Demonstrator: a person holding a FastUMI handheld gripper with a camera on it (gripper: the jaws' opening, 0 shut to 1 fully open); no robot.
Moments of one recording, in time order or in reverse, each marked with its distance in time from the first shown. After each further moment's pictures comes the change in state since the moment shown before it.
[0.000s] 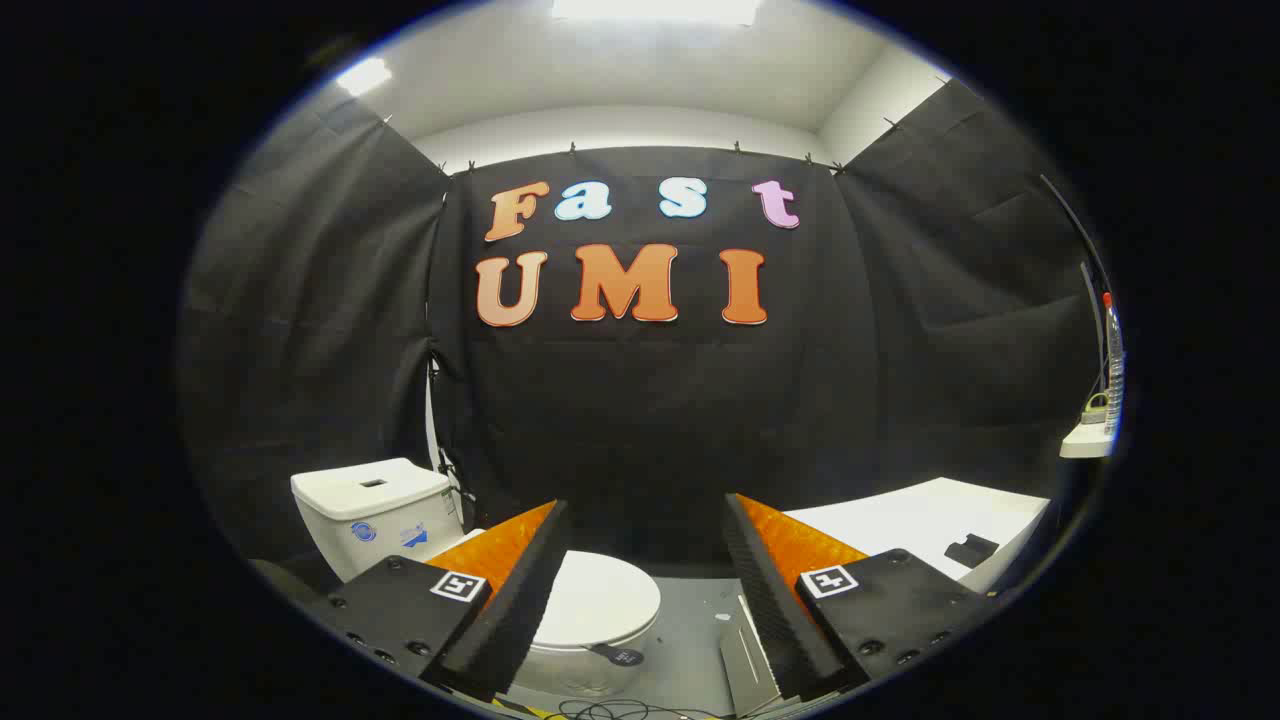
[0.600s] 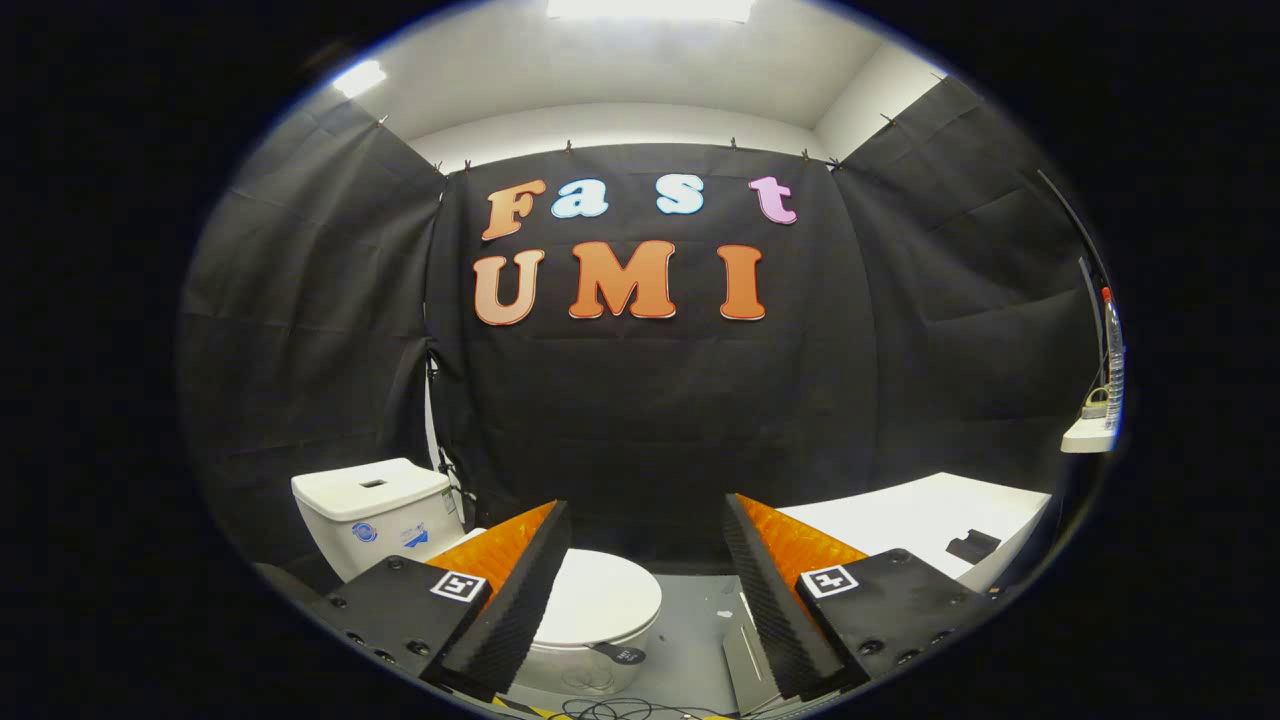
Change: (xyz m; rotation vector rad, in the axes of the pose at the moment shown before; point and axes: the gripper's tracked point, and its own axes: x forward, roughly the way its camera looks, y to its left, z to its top) arm -0.003 -0.001 -0.001 0.009 0.008 -0.003
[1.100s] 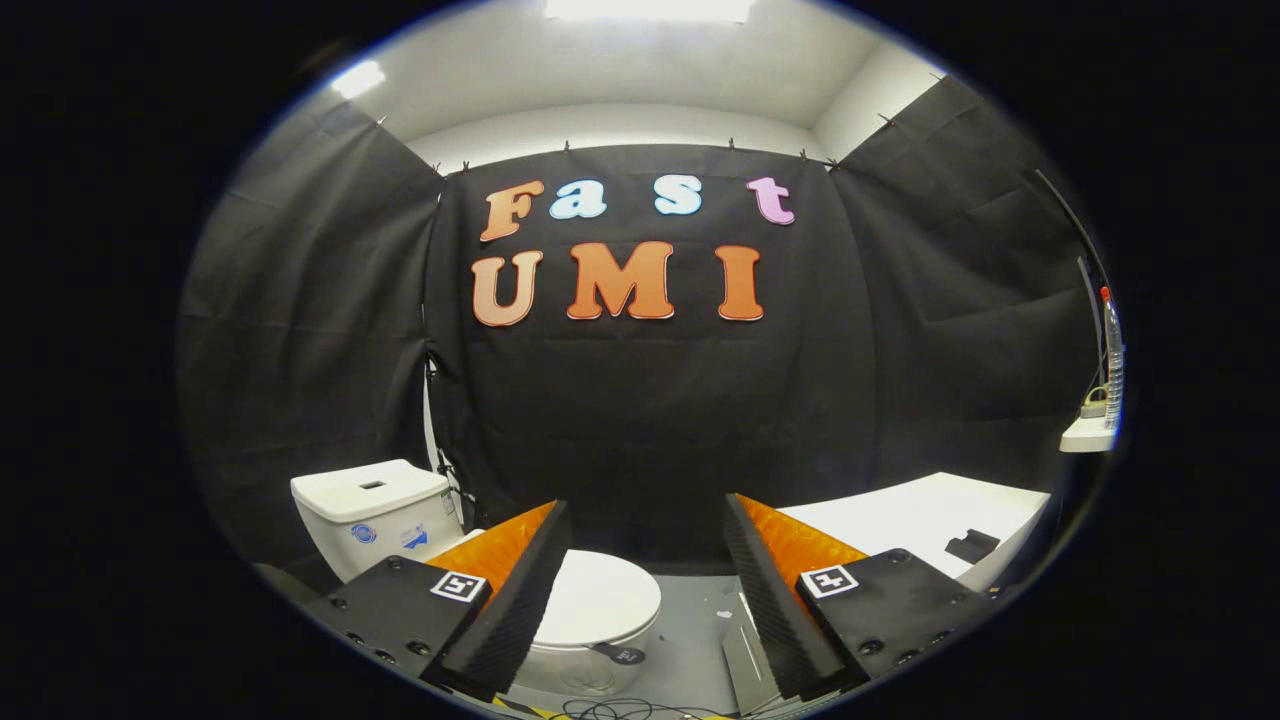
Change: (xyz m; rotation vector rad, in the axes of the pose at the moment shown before) arm -0.001 0.000 0.008 0.002 -0.014 -0.005
